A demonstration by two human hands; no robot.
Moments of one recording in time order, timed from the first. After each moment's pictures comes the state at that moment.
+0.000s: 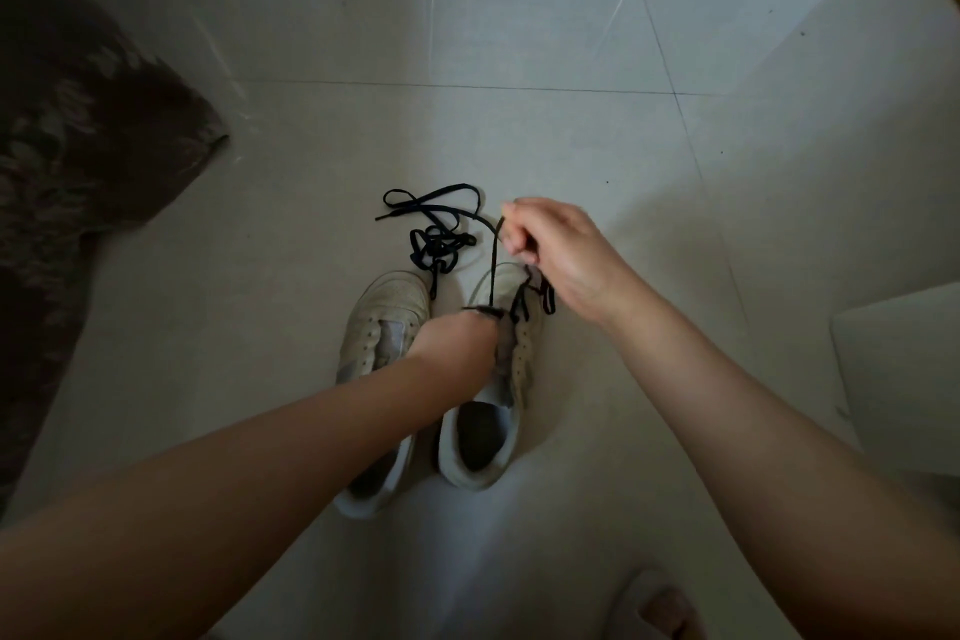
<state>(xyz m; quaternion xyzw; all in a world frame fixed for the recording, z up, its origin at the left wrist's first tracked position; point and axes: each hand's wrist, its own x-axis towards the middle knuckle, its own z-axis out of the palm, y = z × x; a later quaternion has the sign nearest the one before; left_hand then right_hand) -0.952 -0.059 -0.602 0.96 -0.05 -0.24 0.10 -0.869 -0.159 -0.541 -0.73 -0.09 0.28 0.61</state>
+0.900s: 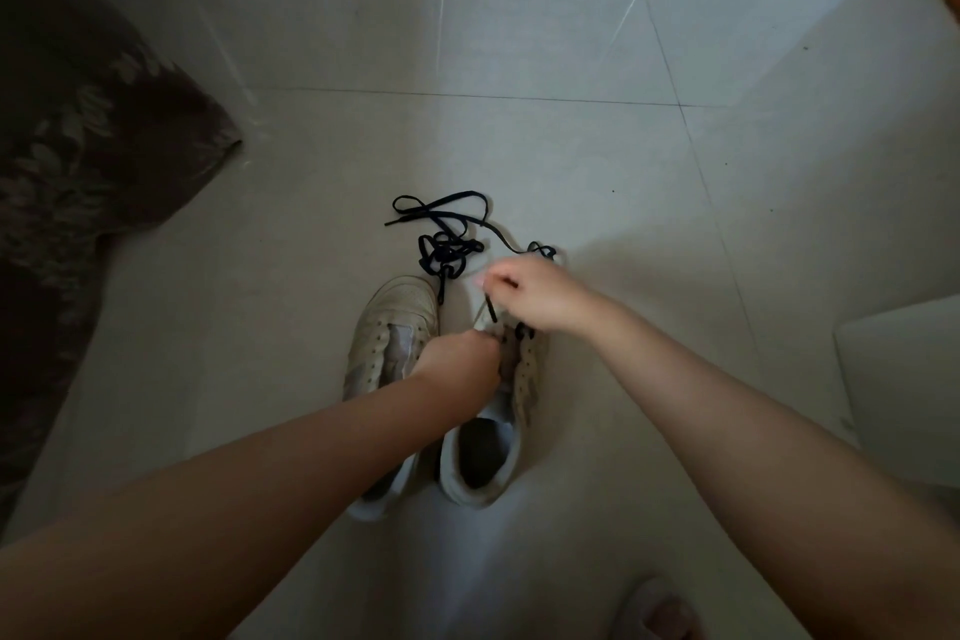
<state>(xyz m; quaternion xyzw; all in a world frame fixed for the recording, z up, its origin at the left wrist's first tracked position) -0.964 -0.057 -0.603 0.96 -0.07 -0.25 0.10 -0.869 -0.154 -0.582 -0.89 -0.26 0.32 0.20</state>
